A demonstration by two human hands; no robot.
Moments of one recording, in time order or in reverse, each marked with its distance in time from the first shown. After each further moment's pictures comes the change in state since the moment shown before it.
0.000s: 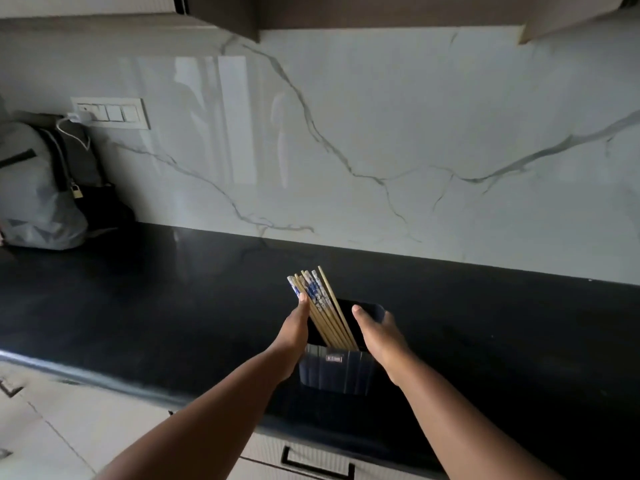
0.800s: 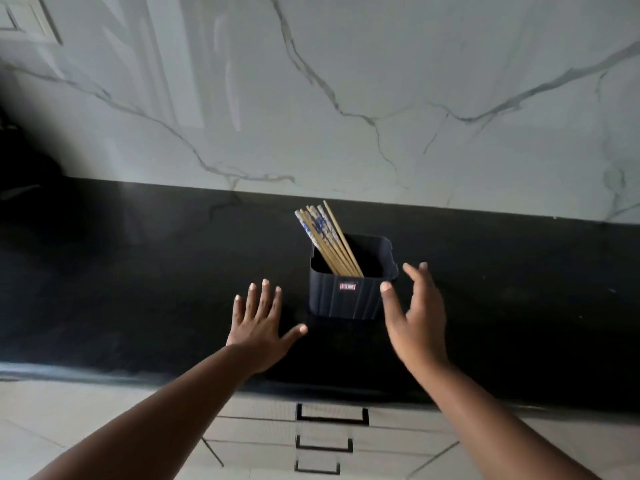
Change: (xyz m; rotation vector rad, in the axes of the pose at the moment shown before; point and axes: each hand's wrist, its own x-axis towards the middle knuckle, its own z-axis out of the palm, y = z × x) left_hand 0.029 -0.089 -0.094 1.385 -0.084 0.271; right_hand -0.023 0.049 0.021 -0.289 0.575 -0.596
